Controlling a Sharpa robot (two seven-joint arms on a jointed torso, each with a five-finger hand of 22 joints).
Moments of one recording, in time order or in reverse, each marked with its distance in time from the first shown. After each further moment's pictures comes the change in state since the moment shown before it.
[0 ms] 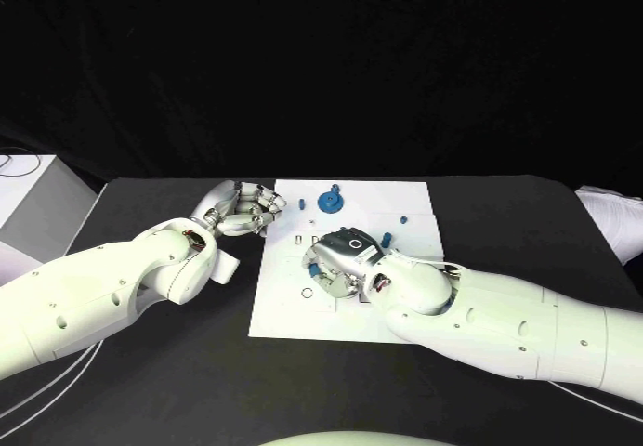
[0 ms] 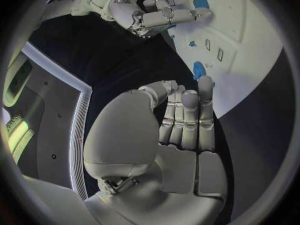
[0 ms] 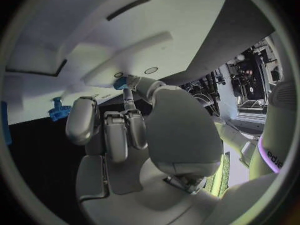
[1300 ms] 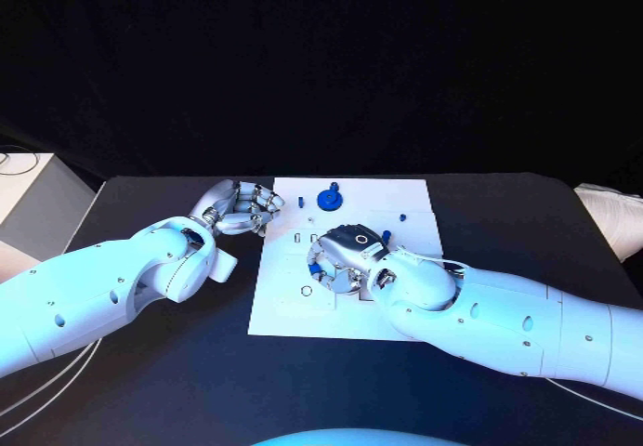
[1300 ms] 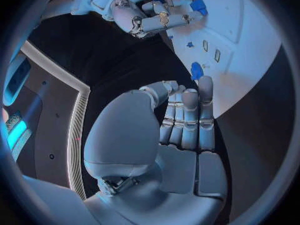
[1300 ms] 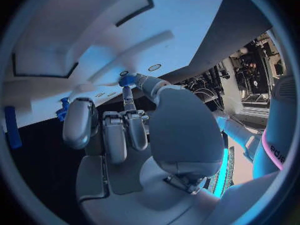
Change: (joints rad) left arm 0.000 0.000 0.000 -0.004 0.003 0.009 -0.018; left_hand 0.008 0.008 -0.003 -0.003 0.000 -0.007 0.007 -0.004 -0.003 -0.007 0.007 0.000 -0.004 -0.011 0.003 -0.012 -0.018 0.000 -0.003 0.003 0.000 0.000; right arm -0.001 -0.016 0.001 0.007 0.053 -0.026 -0.017; right_hand -0.046 -0.016 -0.054 0.087 0.005 0.051 0.000 0.018 0.006 -0.002 0.018 0.015 0.000 0.003 0.018 0.010 0.000 -0.015 0.018 0.014 0.008 0.031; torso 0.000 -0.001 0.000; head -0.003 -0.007
